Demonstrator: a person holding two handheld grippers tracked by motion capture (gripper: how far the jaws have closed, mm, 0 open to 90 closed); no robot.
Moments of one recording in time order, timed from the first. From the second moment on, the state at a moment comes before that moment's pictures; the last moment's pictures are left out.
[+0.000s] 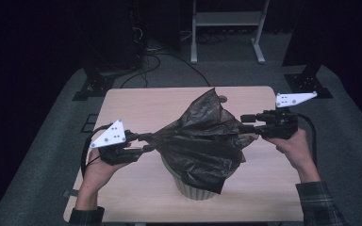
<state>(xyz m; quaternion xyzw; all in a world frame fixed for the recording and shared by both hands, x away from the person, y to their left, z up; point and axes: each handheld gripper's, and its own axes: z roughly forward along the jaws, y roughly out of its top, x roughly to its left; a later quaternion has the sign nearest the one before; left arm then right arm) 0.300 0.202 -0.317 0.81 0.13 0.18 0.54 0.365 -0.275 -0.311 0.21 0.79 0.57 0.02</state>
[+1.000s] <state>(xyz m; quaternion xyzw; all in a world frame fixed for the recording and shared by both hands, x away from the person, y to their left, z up) 0.330 0.189 -0.306 0.79 0.13 0.13 0.58 0.360 -0.279 -0.316 0.21 0.80 0.57 0.03</state>
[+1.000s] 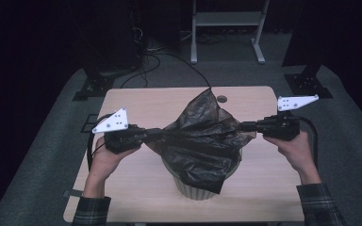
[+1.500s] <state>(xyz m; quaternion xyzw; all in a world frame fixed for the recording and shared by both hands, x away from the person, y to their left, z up) 0.386 0.181 -0.338 0.79 0.22 0.15 0.56 0.397 -0.273 -0.326 0.28 0.77 0.57 0.06</state>
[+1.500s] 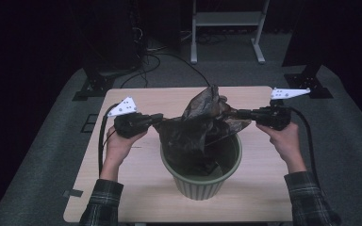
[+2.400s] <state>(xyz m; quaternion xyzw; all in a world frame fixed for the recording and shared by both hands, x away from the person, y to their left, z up) 0.360 0.214 -0.417 0.84 0.27 0.12 0.46 0.386 -0.278 -0.404 0.33 0.82 0.47 0.03</state>
